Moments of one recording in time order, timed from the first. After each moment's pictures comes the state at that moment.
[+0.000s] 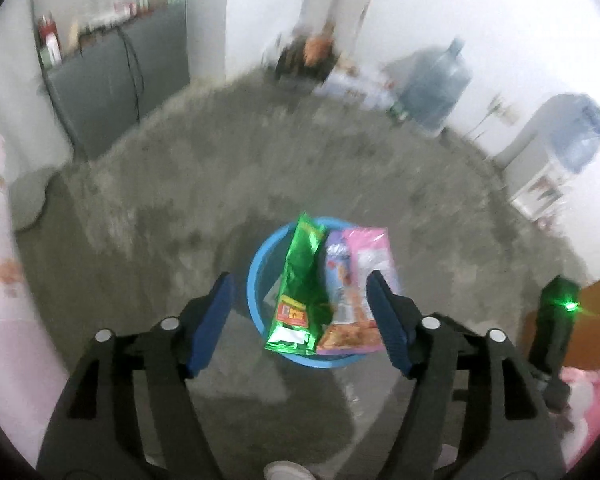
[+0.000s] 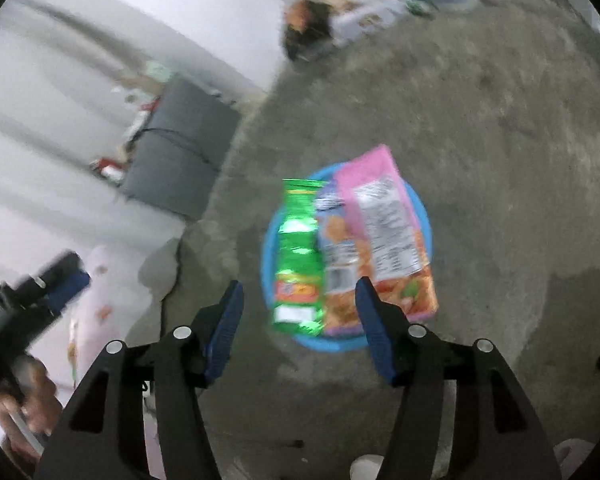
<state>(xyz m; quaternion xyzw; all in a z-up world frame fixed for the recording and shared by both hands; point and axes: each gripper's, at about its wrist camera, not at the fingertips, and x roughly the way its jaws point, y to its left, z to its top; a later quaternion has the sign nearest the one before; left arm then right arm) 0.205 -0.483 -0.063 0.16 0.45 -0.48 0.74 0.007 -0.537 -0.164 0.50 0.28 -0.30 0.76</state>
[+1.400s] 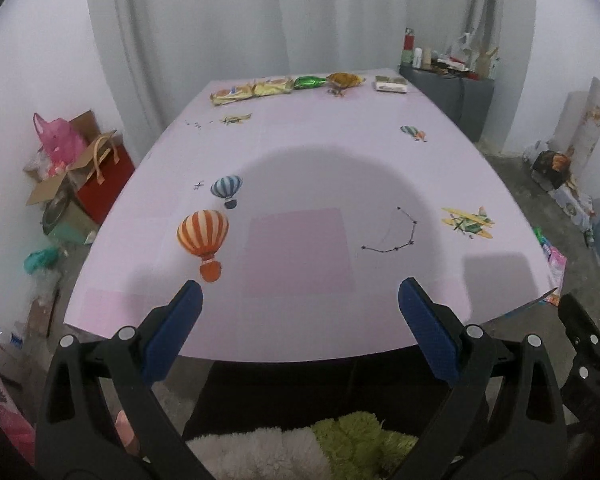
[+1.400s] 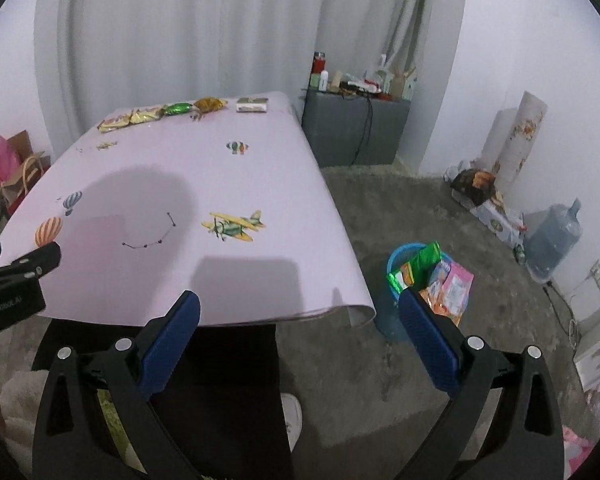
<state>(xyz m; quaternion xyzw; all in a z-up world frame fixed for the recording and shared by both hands) -0.001 0.003 0.000 0.04 0.42 -0.01 0.91 0.044 -0.125 0.015 0.02 0.40 -0.18 0.90</state>
